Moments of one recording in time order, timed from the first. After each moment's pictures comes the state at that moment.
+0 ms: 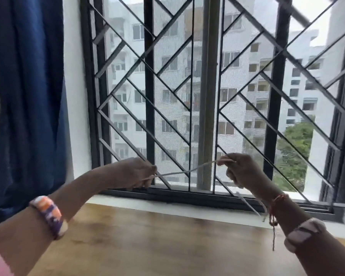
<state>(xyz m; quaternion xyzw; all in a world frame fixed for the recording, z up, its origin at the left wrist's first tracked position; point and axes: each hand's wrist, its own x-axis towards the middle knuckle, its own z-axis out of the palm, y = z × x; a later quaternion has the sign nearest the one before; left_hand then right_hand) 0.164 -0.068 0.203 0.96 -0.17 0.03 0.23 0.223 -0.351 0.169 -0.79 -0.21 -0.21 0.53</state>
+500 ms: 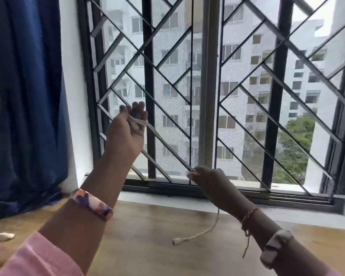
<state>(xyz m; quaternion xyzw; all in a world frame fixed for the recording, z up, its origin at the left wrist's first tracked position) 0.173 -0.103 0.243 0.25 -0.14 0.21 0.93 0.207 -0.301 0.129 -0.88 -0.31 -0.24 0.27</state>
